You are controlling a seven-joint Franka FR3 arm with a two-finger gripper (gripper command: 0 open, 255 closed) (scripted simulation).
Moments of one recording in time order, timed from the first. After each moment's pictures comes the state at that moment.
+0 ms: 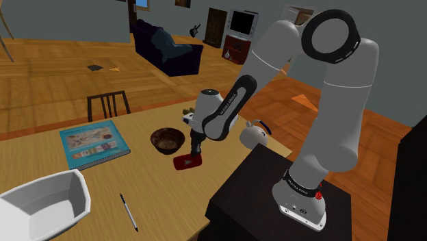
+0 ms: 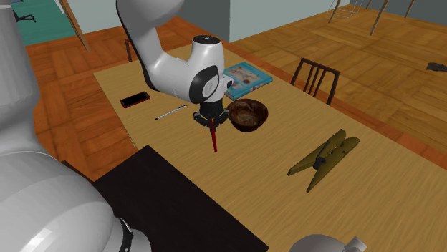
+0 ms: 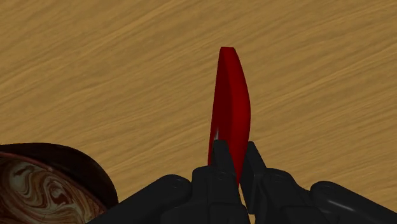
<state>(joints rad) 0.21 0.29 0.04 -2.54 0.05 2.89 -0.66</state>
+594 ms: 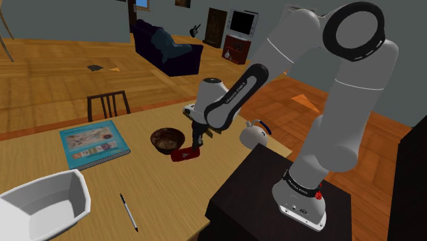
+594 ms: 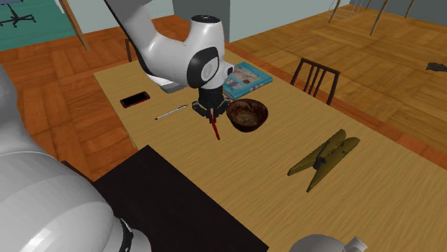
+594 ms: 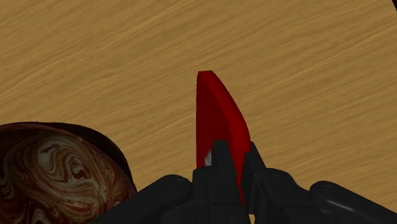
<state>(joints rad) 0.21 0.16 0.04 -2.55 0.05 2.77 -0.66</state>
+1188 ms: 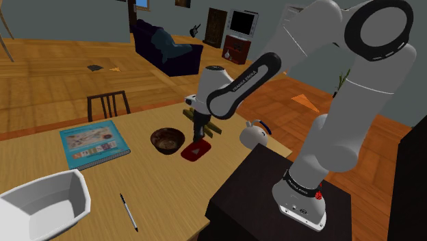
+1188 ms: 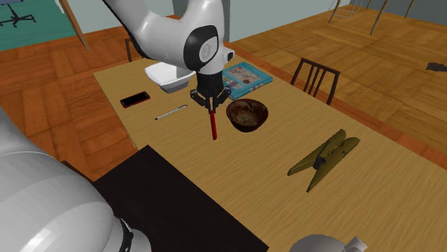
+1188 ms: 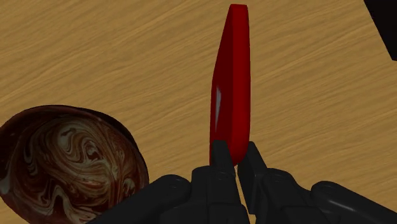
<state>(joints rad) 0.21 0.03 0.04 -2.55 0.05 2.64 -0.65</state>
